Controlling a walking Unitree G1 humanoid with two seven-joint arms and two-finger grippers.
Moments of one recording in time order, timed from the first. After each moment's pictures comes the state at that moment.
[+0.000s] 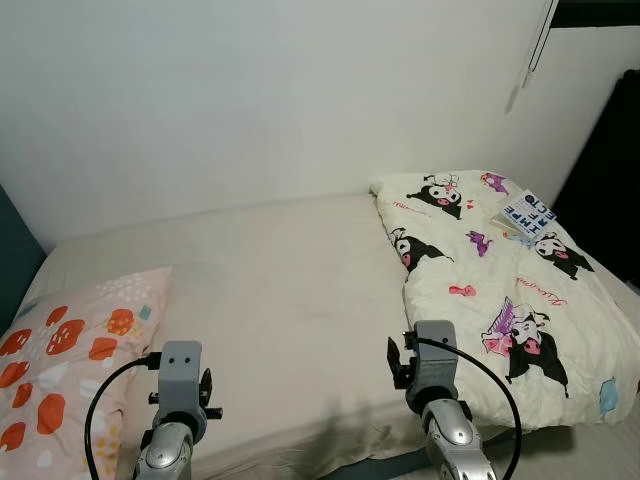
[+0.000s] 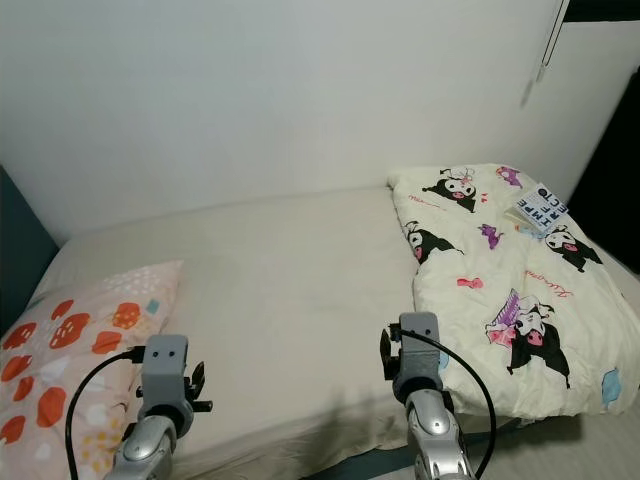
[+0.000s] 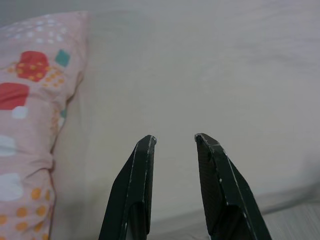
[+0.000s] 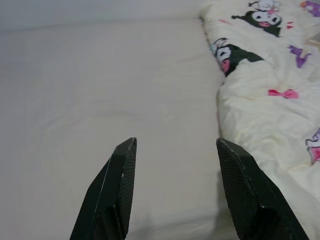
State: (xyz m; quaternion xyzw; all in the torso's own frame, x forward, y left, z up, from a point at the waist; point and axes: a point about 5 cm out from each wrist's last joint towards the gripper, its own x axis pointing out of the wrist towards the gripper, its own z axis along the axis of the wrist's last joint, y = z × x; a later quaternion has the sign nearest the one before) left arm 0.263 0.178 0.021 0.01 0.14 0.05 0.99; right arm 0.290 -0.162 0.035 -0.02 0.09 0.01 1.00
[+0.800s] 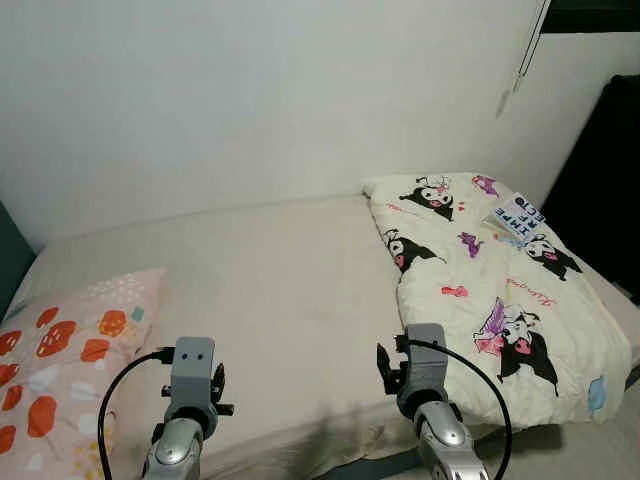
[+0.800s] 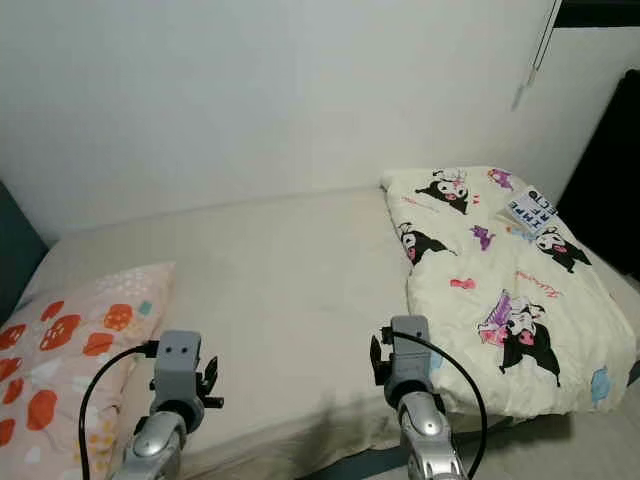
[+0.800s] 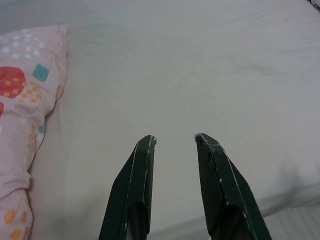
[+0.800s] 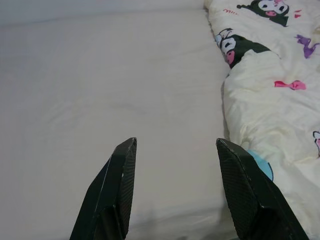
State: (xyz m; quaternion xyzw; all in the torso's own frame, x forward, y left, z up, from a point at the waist) left arm 0.269 0.169 0.026 0.01 0.12 0.04 0.99; right arm 0.292 -0.156 0.031 0.00 0.11 0.03 0.99
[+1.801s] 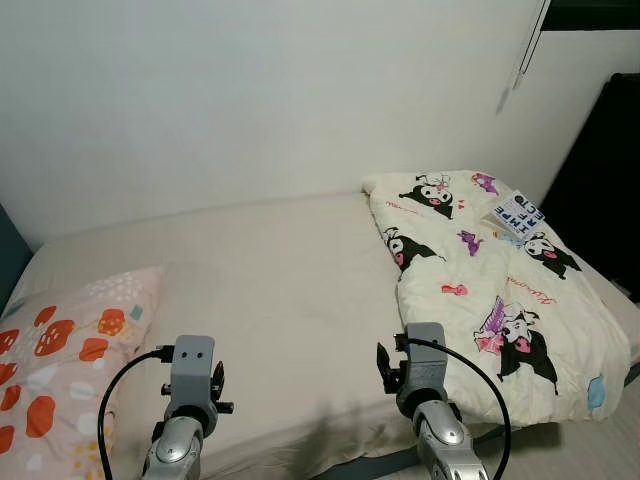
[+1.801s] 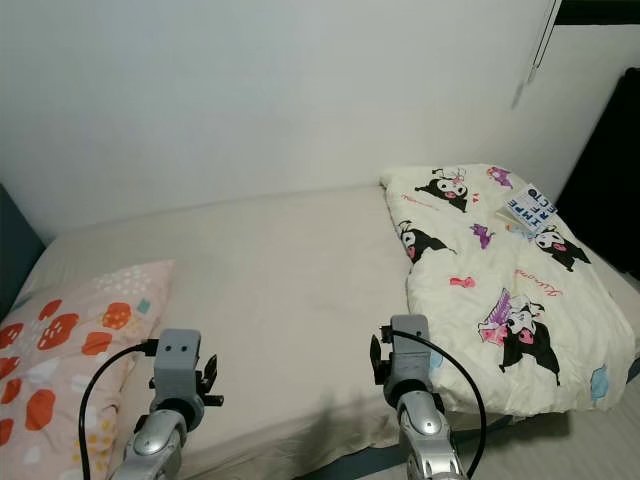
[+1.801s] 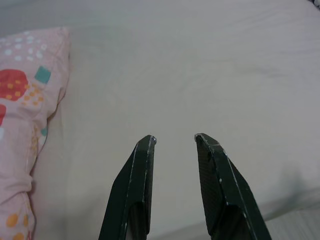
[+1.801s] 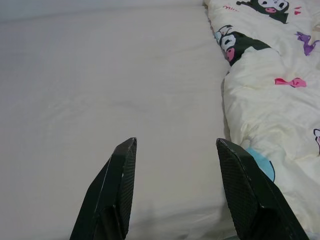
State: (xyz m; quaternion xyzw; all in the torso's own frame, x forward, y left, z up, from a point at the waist) left arm 0.273 0.168 0.030 0.01 0.11 0.04 0.99; right arm 0.292 -0.155 0.031 -0.01 0.11 0.02 0.99
